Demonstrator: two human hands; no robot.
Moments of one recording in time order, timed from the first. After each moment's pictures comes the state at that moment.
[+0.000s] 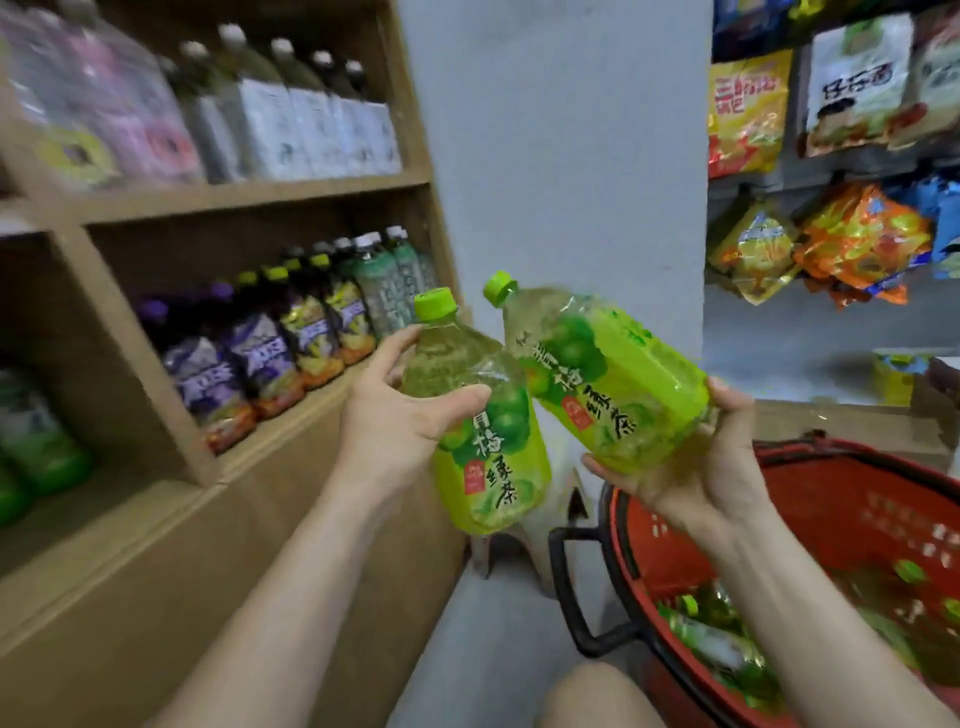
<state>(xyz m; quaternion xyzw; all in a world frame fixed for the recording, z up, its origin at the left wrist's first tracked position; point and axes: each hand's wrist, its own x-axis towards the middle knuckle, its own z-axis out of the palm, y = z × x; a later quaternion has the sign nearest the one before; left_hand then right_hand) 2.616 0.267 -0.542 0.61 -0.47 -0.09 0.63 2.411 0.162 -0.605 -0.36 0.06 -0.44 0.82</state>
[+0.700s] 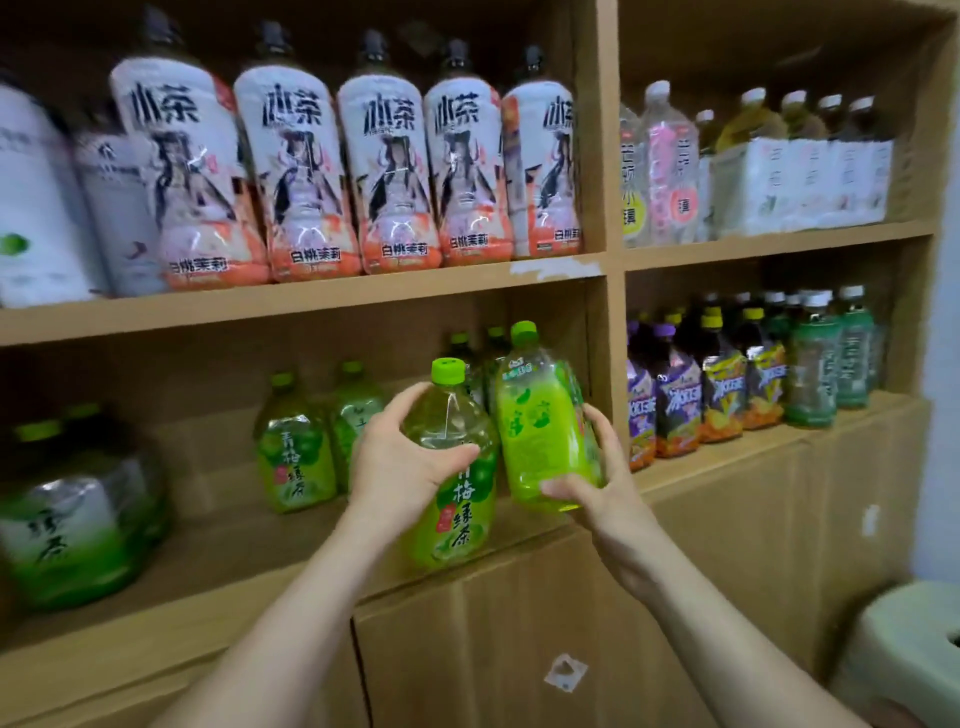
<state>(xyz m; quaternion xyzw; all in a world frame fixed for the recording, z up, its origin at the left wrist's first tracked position) 2.807 0.546 -0.497 0.79 -0.20 0.23 0.53 2.762 0.353 -0.560 -0.64 -0.05 -0.25 0.72</state>
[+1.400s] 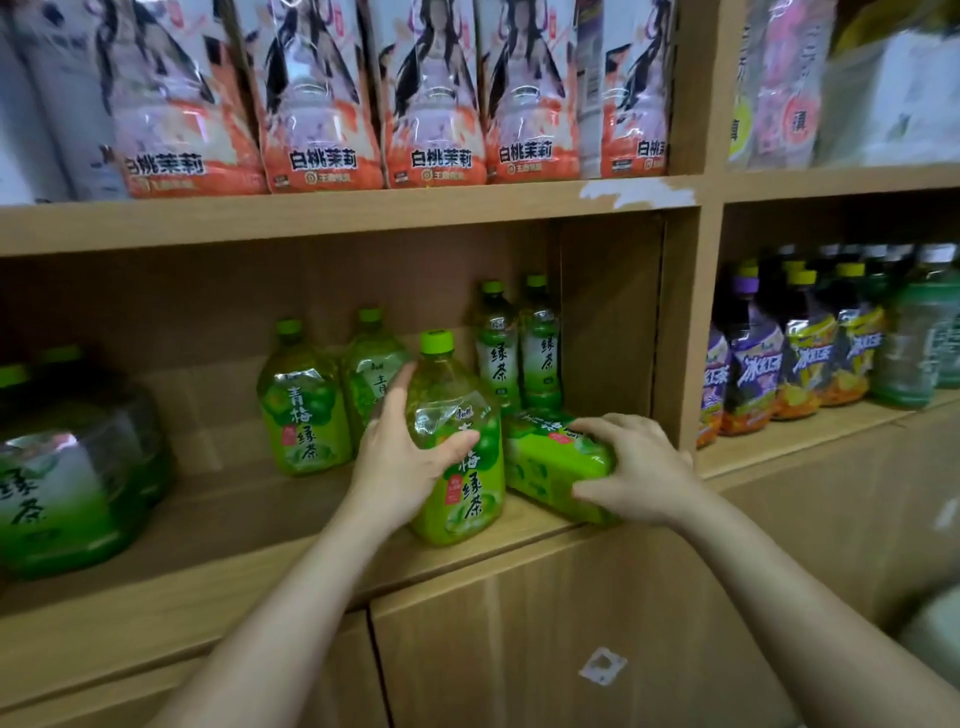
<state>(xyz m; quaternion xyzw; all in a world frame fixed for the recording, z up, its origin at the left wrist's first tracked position) 2.884 0.571 -0.546 0.84 -0.18 0.18 0.48 2.830 0.336 -0.558 -0.97 0.07 -0.13 0.21</state>
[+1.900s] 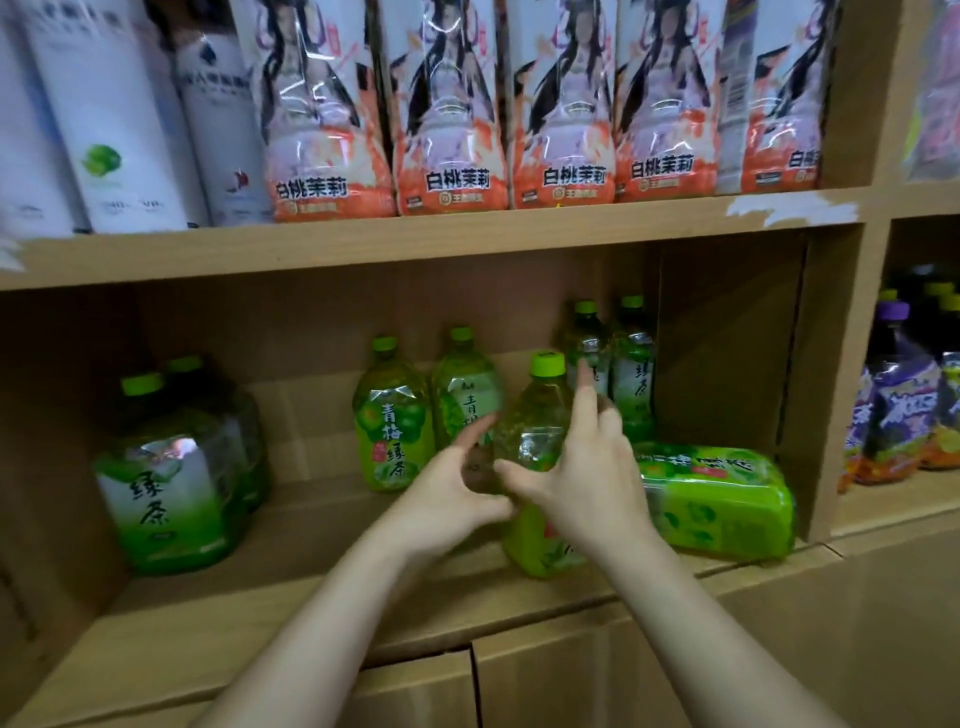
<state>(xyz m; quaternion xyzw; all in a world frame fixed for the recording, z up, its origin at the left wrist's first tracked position) 2.907 0.628 -0.547 0.78 -0.27 -0.02 0.57 2.861 0.485 -0.533 -0.90 0.04 -0.29 0.32</state>
